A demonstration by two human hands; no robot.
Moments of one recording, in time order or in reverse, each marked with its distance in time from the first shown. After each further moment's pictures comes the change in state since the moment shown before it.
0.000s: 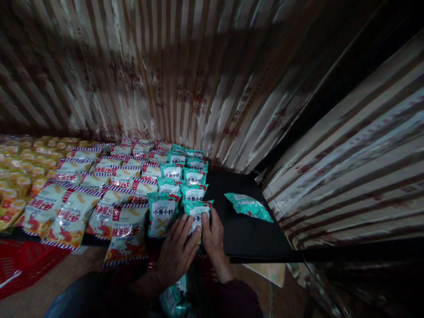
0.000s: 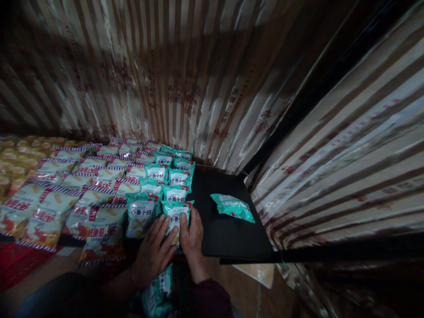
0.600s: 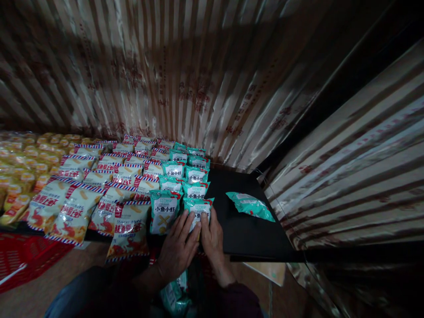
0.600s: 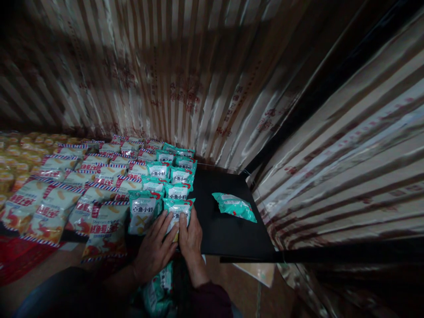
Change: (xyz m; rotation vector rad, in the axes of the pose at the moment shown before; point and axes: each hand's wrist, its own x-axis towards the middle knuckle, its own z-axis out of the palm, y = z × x) left_hand 0.002 -0.001 -0.003 0.008 -0.077 0.000; right_hand -0.010 -0.003 0.003 -0.008 -0.083 0.093
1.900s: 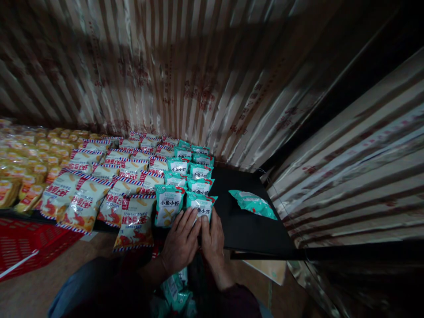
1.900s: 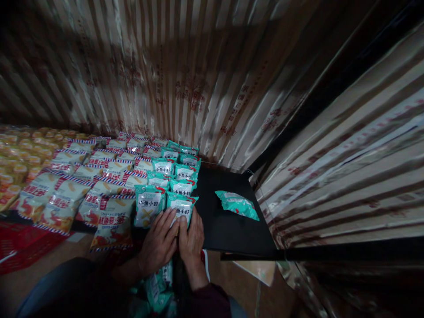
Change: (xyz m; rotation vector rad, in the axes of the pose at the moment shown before) left_hand -0.006 0.000 -0.002 -0.020 0.017 -0.020; right_hand -0.024 0.010 0.008 -0.182 0.114 -0.133
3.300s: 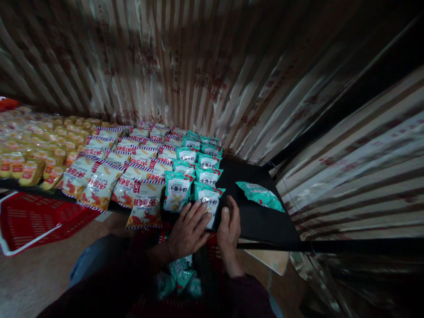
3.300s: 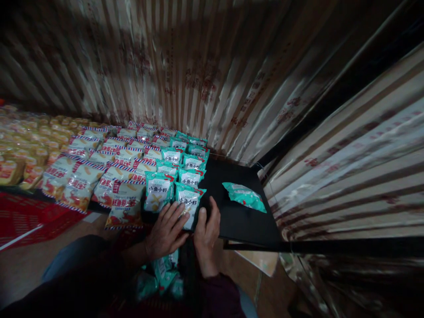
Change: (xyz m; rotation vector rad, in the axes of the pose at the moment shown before) left_hand -0.011 0.005 -0.008 -0.040 0.035 0.055; right_hand -0.002 -0.008 -0.022 0.181 0.157 0.148
